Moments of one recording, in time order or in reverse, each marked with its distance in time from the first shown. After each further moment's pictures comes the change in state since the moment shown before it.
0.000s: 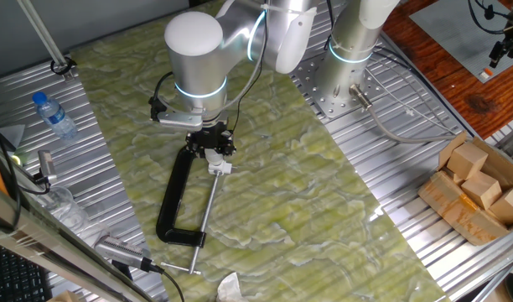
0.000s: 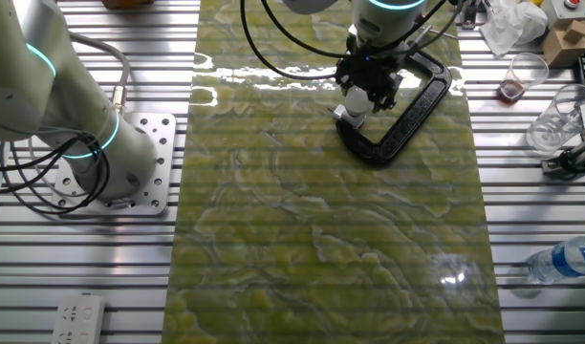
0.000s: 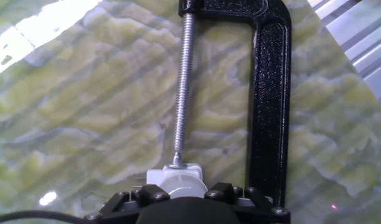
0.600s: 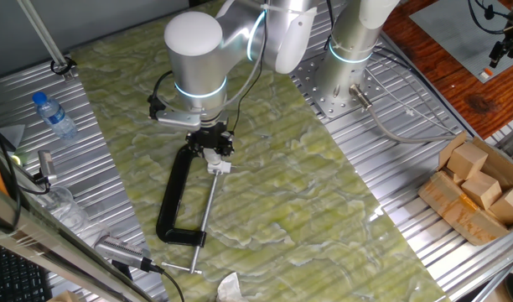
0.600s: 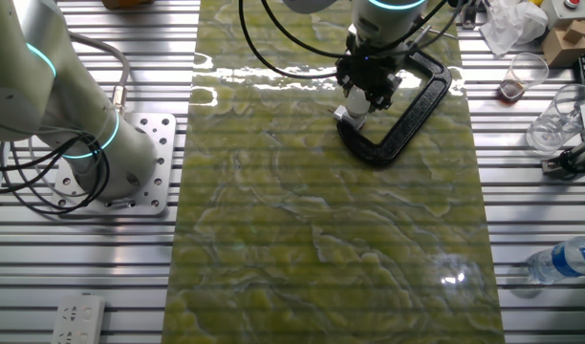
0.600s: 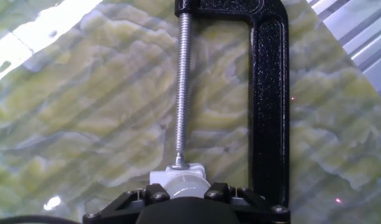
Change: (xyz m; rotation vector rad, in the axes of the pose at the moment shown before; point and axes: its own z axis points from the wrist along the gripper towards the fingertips) arm 0.001 0.000 0.000 -0.007 0.005 0.056
